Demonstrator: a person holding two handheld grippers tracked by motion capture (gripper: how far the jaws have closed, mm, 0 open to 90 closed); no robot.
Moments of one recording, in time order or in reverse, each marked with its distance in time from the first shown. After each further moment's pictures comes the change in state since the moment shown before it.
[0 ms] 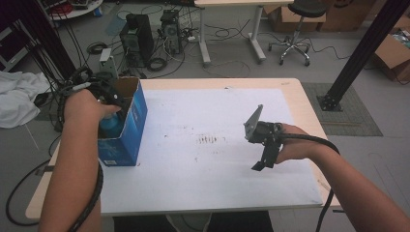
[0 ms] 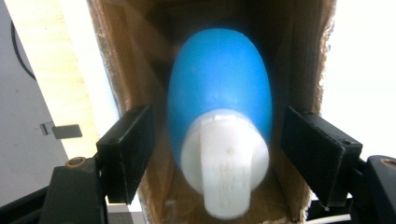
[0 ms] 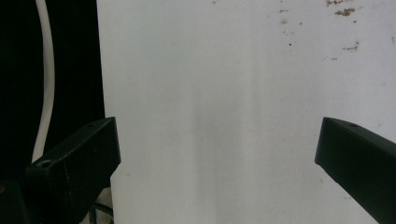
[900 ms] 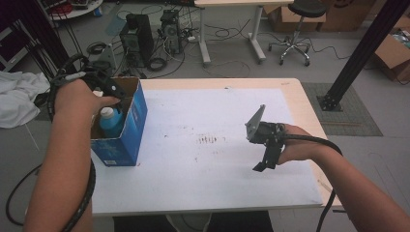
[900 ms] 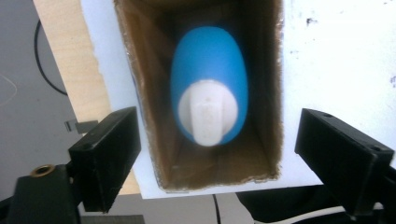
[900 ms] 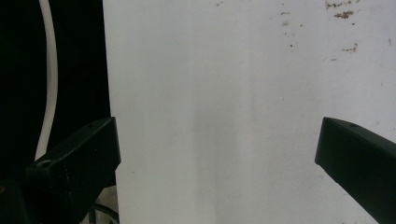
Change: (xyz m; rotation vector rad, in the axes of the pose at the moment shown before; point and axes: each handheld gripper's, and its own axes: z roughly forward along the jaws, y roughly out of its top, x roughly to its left) left arm -0.012 -0.012 -0.039 -0.034 0.036 0.055; right arm 0.006 -0.001 -0.005 -0.008 -0.005 -0.003
